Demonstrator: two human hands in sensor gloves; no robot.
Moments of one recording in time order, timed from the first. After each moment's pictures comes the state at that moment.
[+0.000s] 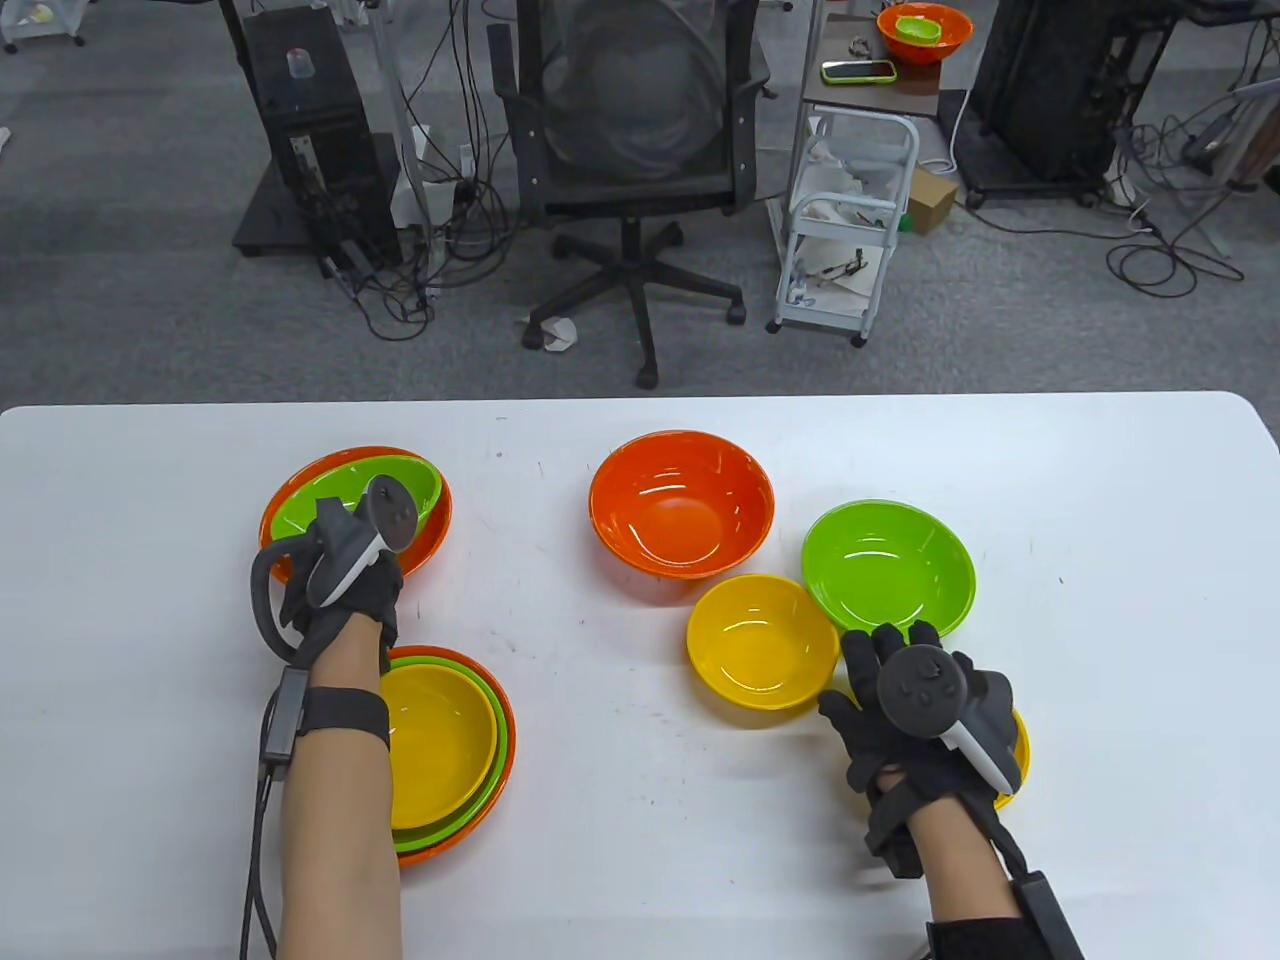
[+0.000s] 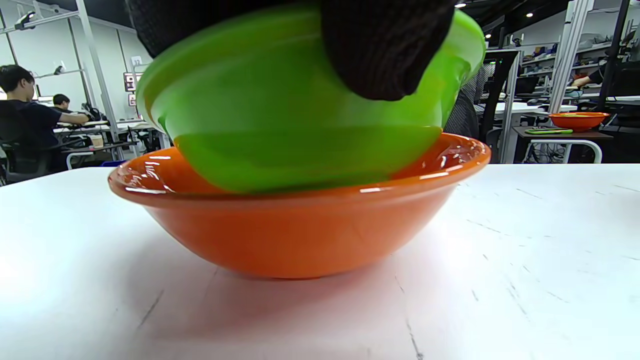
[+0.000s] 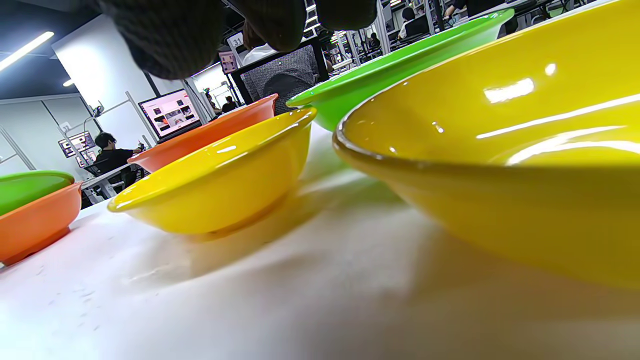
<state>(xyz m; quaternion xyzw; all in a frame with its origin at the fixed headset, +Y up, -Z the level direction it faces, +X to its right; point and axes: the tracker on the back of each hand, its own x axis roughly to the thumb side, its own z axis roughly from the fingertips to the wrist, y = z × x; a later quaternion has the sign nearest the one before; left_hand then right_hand) -0.288 -0.684 -0.465 -0.02 0.14 -0.02 0.99 0.209 -0.723 -0.325 0.01 0.02 0.97 0.22</state>
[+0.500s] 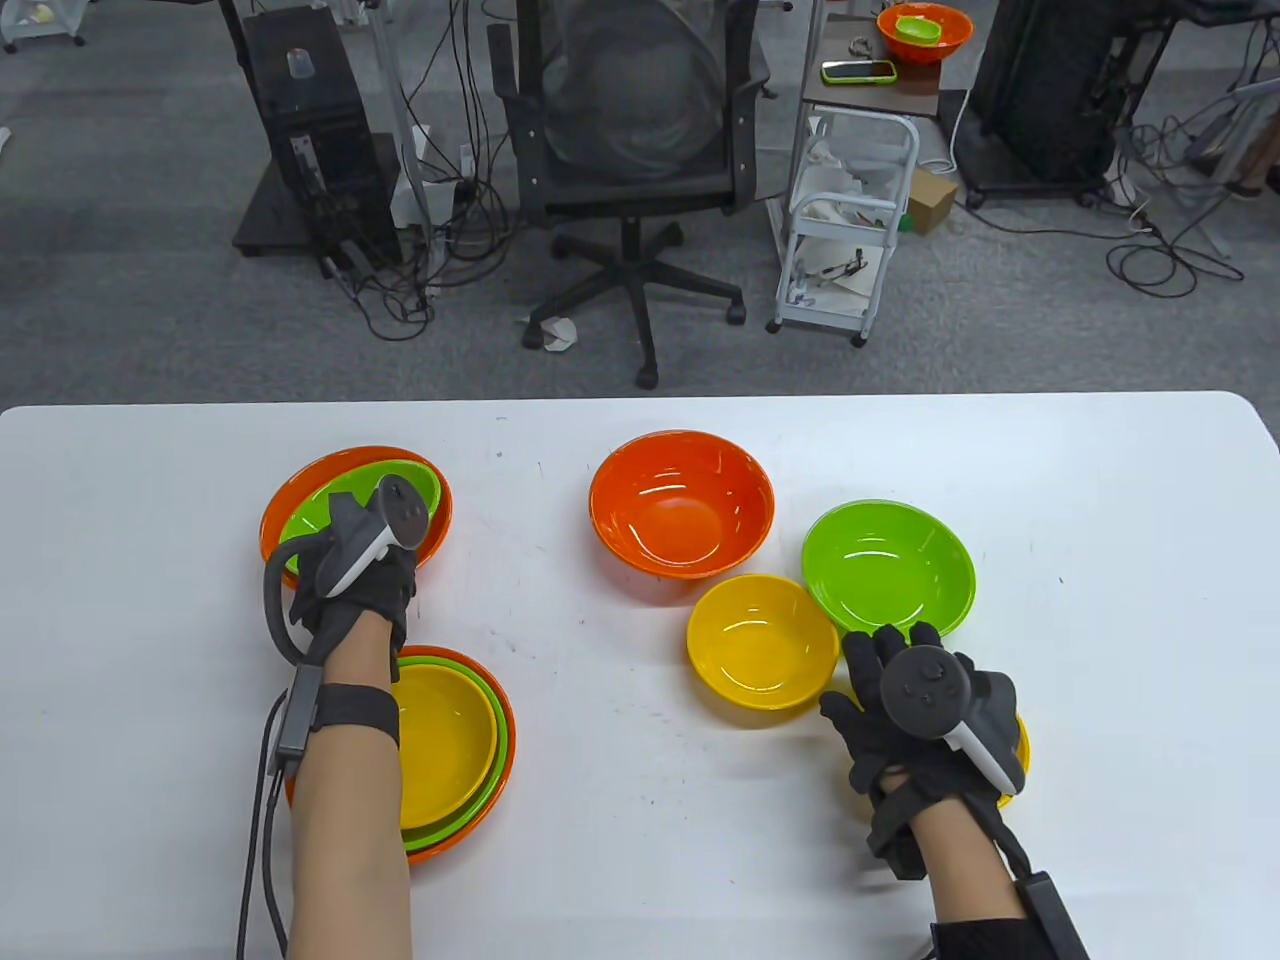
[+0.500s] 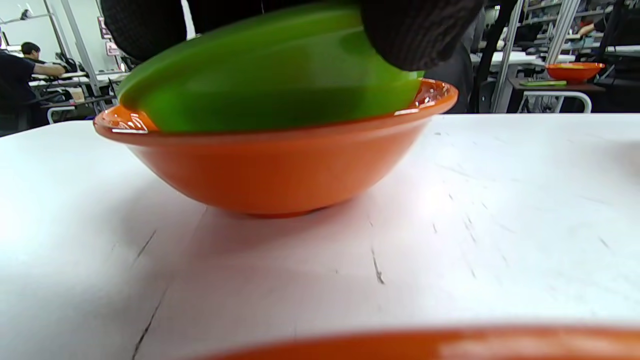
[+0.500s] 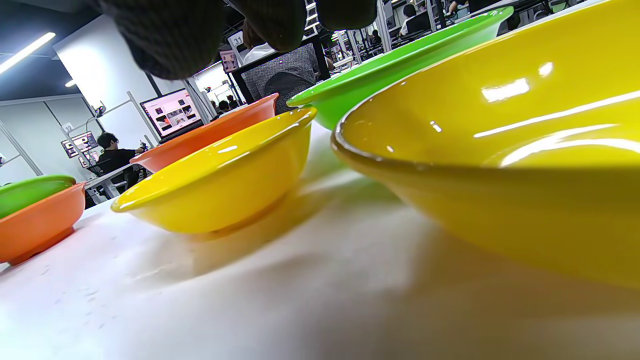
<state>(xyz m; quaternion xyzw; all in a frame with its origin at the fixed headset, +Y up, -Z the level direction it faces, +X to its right) -0.283 -0.693 -0.470 -0.10 0.13 -0.01 0.99 0.210 -0.723 -0.324 0.02 0.02 0.97 0.23</state>
